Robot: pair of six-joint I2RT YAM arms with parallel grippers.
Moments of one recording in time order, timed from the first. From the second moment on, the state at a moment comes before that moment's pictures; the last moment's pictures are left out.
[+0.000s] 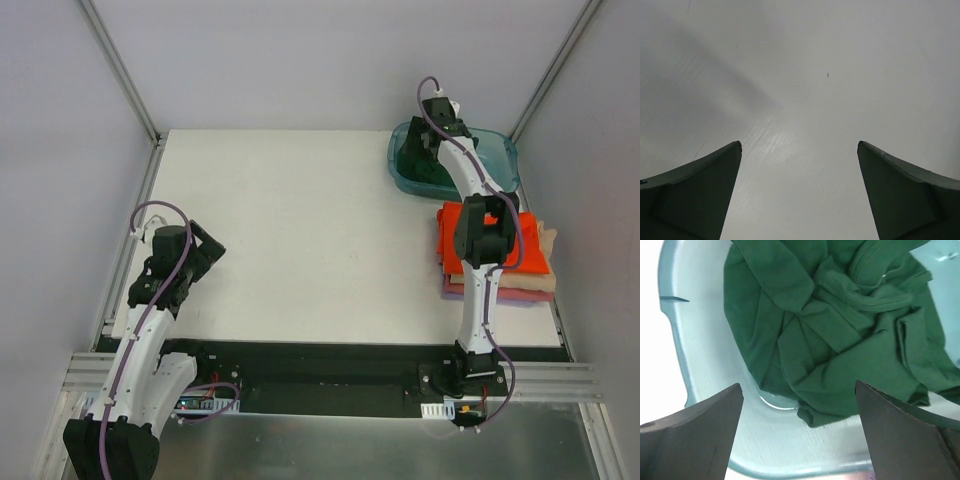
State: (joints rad) left arm -0.04 0.72 0.60 -0.61 -0.14 -0.81; right arm 0.16 2.25 2.09 -0.67 0.30 0.34
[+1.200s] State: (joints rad) left arm -0.04 0.71 0.60 -0.60 -0.15 -0.76; right arm 0.09 2.40 2.18 -0.78 0.13 0.45
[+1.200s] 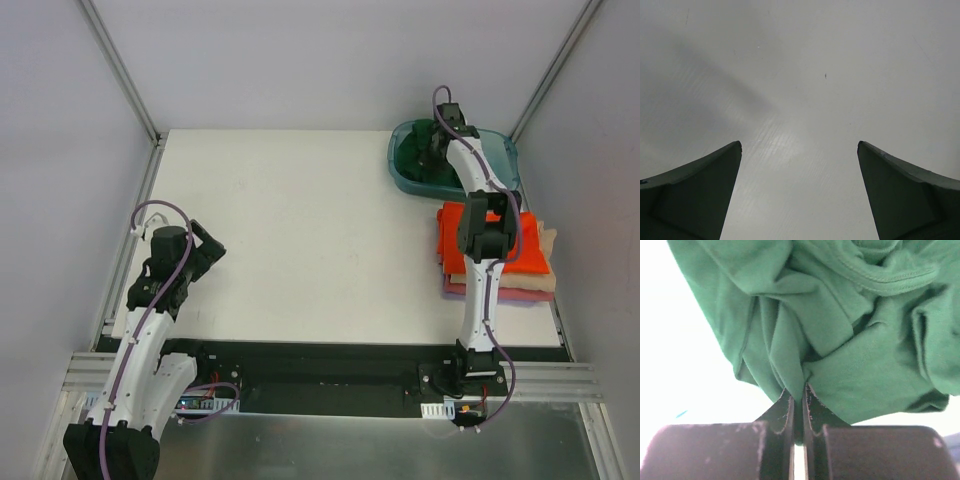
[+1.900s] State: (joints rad) left arm -0.04 0.57 0.57 -0.58 0.08 -0.77; right arm 0.58 1.67 2.27 -0.79 0.00 0.30
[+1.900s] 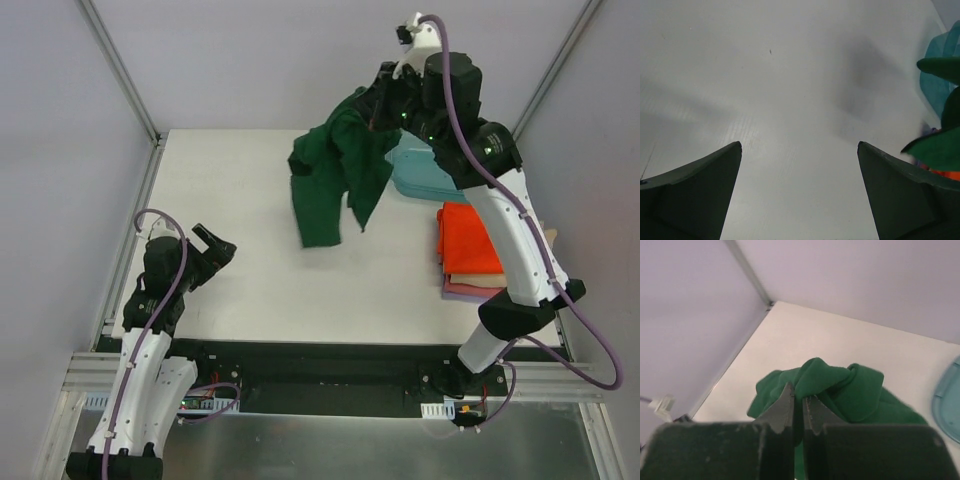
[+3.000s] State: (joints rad) left arm -0.12 0.64 0.40 -0.59 0.34 -0.82; right arm 0.71 1.18 1.00 -0.59 0.42 0.52
